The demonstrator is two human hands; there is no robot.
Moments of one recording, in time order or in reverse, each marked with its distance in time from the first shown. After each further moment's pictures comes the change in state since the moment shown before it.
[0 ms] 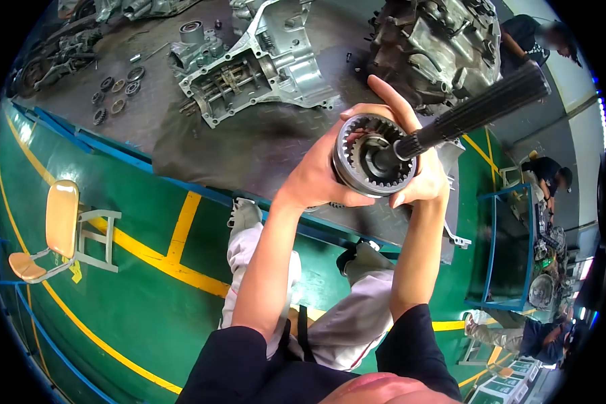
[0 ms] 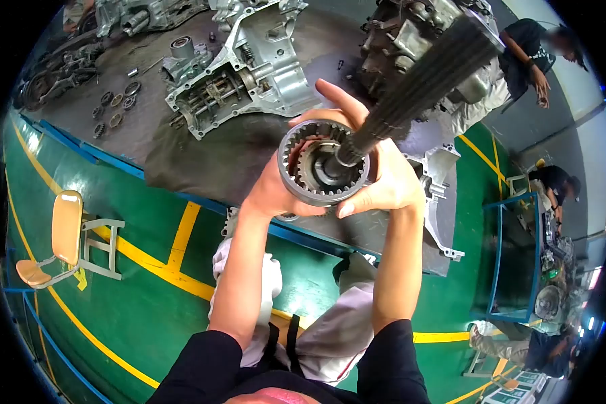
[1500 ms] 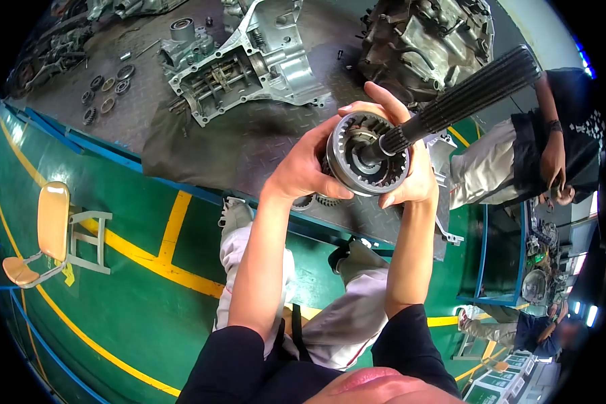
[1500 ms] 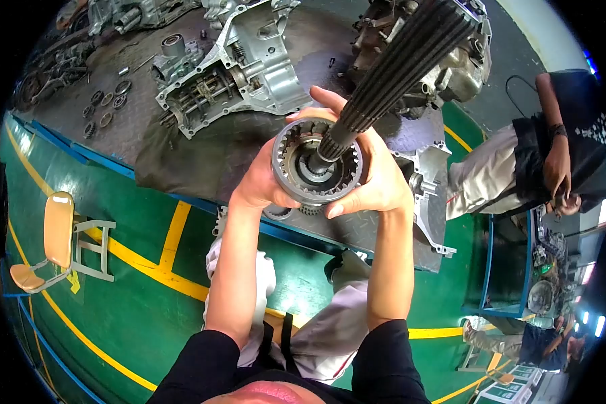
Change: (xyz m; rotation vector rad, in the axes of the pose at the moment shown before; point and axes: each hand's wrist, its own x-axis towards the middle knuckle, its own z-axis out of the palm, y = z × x) left_hand 0.003 -0.016 -0.014 -0.283 -0.040 -0.070; right_hand -0.007 0.008 0.002 -0.010 0.099 0.005
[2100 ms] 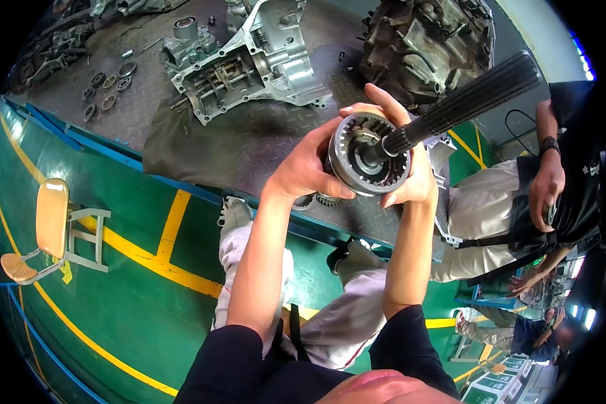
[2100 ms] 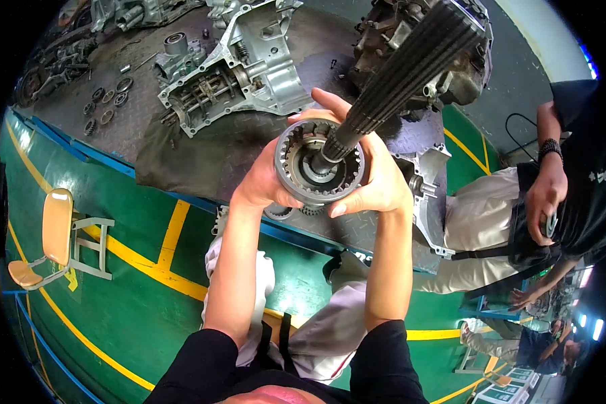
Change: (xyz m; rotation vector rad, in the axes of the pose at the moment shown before) left_hand 0.000 0.001 -0.002 0.008 -0.031 0.006; right_hand 0.002 0.001 -0.001 -0.026 -0.031 0.003
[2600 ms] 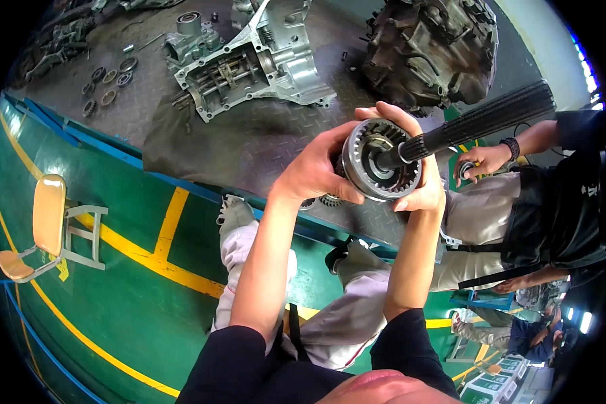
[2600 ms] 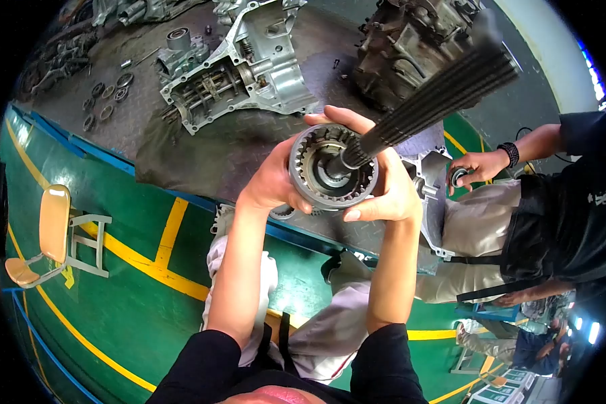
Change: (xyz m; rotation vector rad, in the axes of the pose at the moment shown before) left_hand -0.001 -0.003 0.002 -0.037 -0.008 -0.007; right_hand -0.013 -0.003 0.000 0.175 -0.009 0.055
